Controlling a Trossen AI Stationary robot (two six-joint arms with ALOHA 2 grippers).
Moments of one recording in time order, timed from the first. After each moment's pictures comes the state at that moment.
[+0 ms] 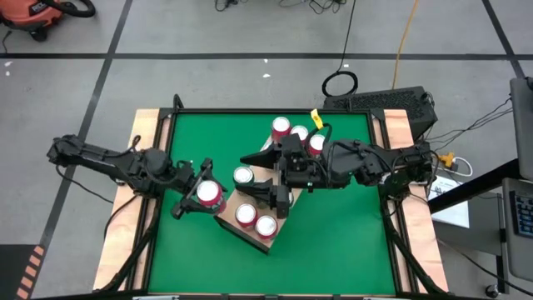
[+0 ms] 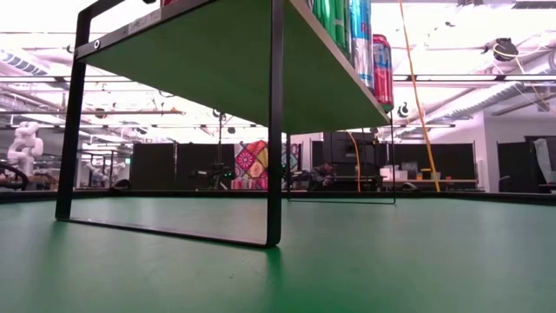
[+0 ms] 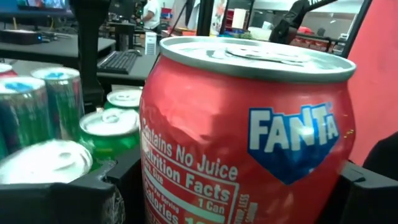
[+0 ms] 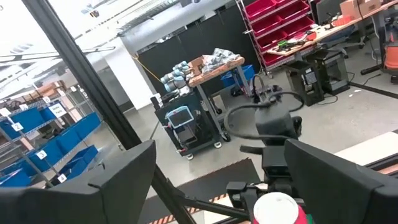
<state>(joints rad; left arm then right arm) -0.21 0.80 0.64 0.15 0.26 -0.13 0.32 1.82 2.33 -0.42 0.31 0.48</state>
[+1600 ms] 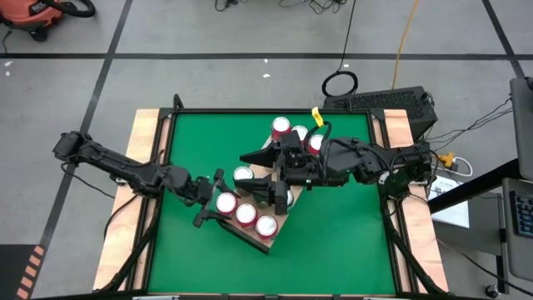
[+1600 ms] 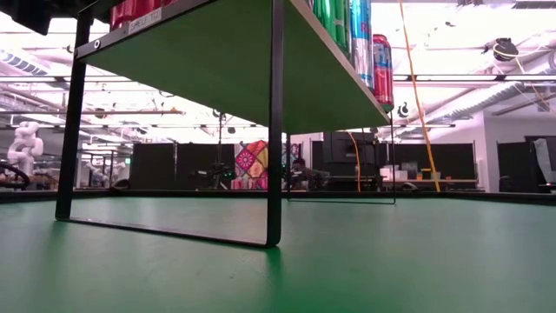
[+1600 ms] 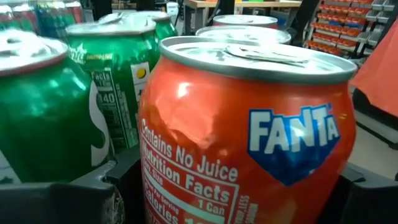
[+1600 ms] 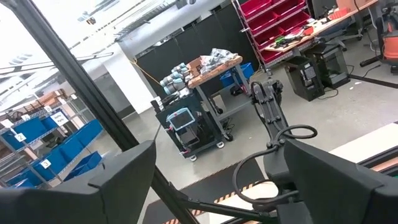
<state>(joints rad) -0.27 1.01 0.48 0.39 0.10 0.01 0.30 1.82 2.33 -0.42 0.31 0.54</state>
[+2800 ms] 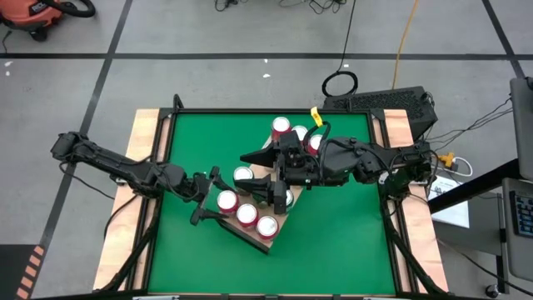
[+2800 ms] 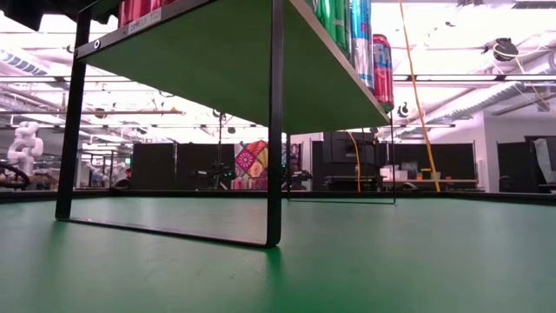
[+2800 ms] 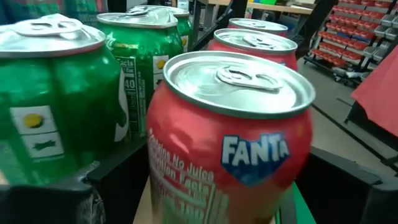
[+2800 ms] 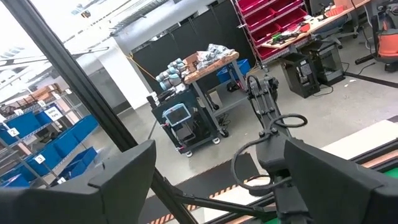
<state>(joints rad) -0.27 0.93 0.48 0.29 0.07 -0.10 0.29 1.82 2.33 -0.44 0.31 0.53</state>
